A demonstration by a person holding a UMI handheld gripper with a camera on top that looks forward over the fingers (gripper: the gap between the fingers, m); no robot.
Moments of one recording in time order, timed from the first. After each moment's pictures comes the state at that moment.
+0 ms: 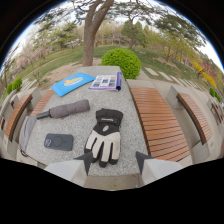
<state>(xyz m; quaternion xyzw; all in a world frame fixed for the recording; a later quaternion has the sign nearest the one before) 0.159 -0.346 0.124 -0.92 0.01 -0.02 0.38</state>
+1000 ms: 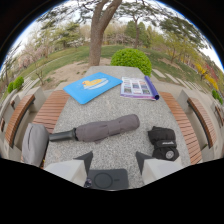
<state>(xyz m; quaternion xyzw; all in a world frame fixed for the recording) -0.038 -0.210 0.086 -0.92 0.00 -0.01 0.38</state>
